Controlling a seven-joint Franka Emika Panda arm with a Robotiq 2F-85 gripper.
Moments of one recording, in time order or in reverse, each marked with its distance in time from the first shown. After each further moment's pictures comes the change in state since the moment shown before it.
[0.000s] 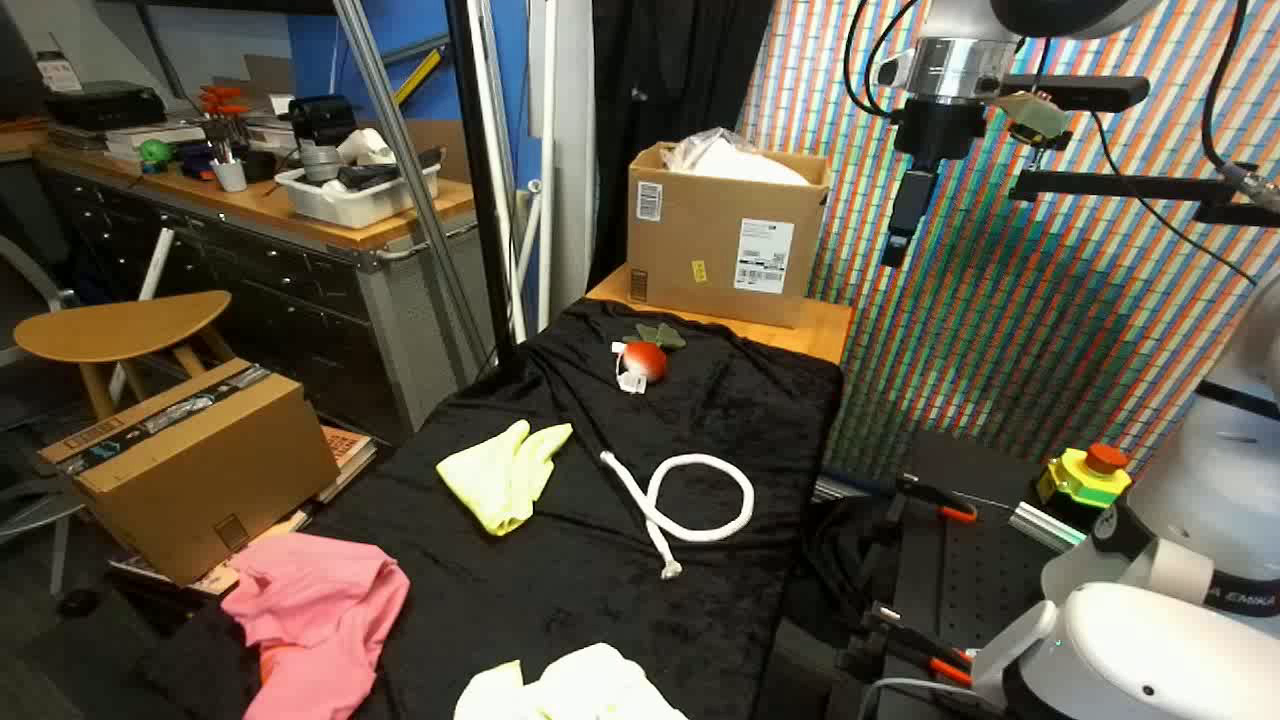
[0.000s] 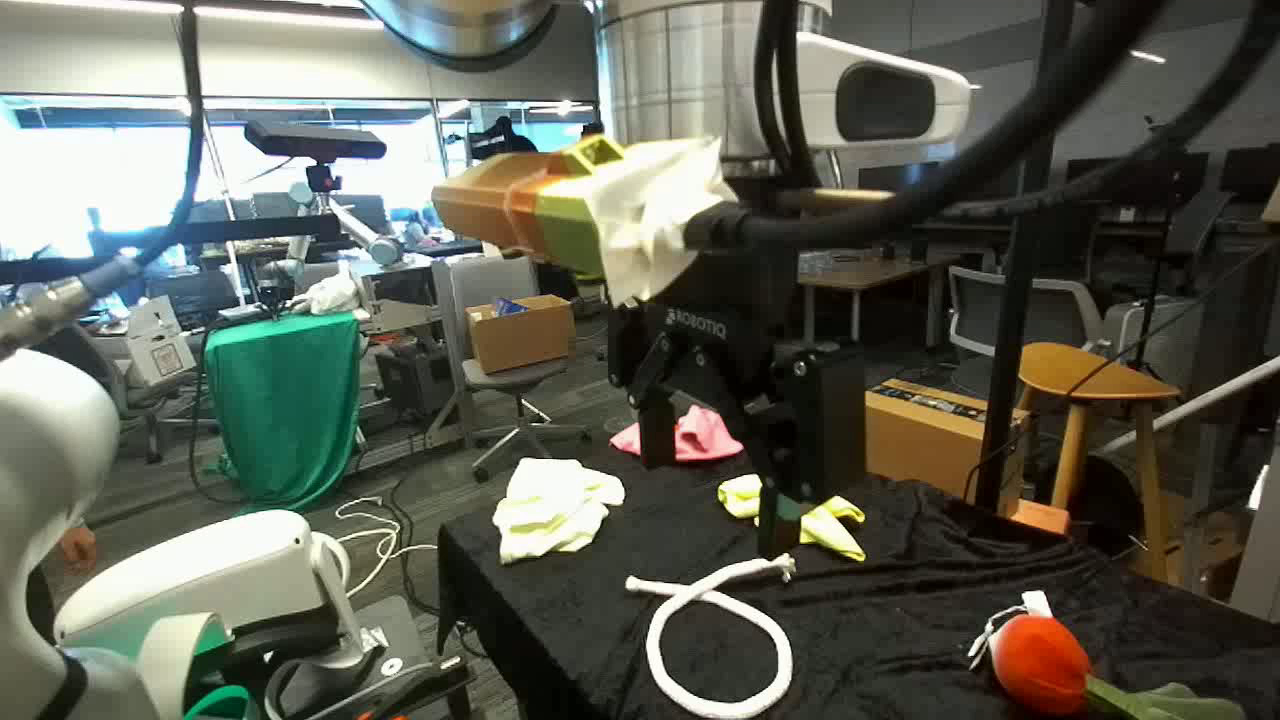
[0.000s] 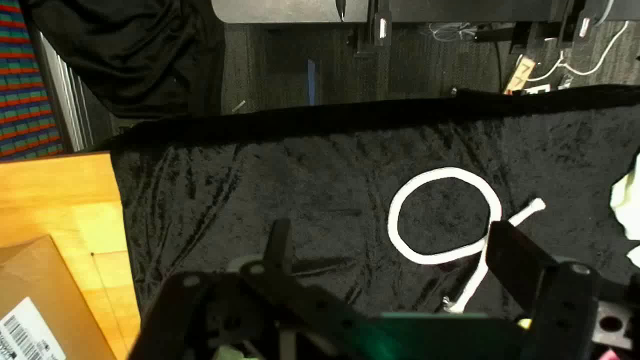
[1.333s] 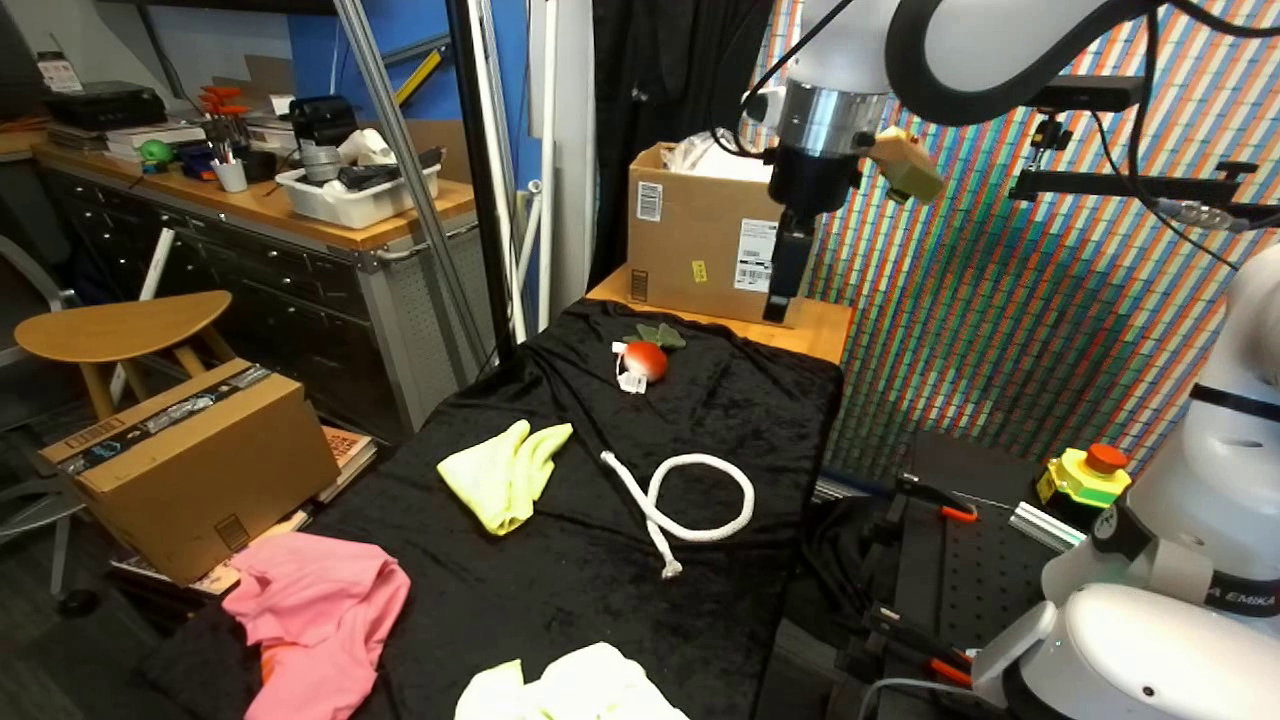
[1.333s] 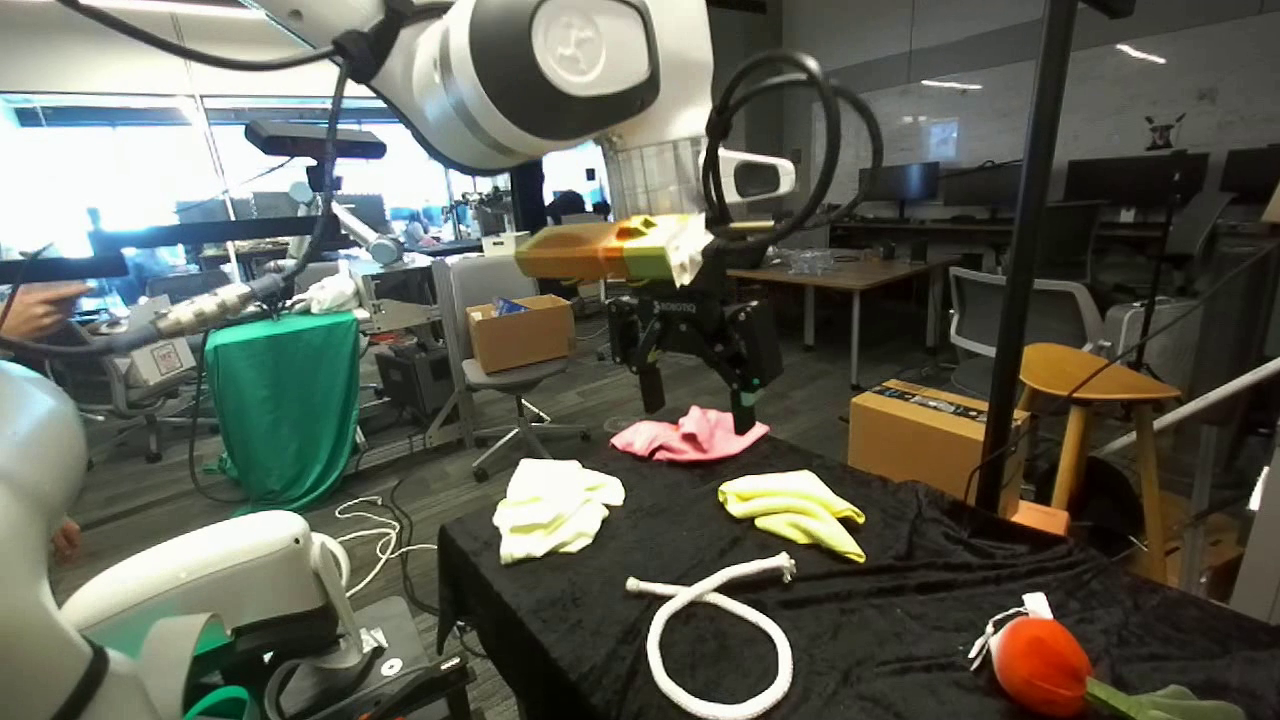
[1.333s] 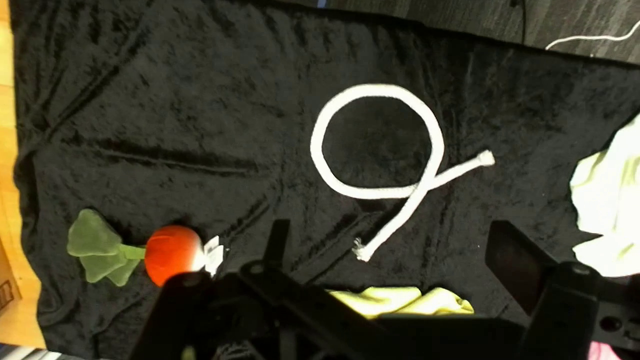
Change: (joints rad) arm 0.182 0.229 0.233 0.042 0.059 0.275 0.110
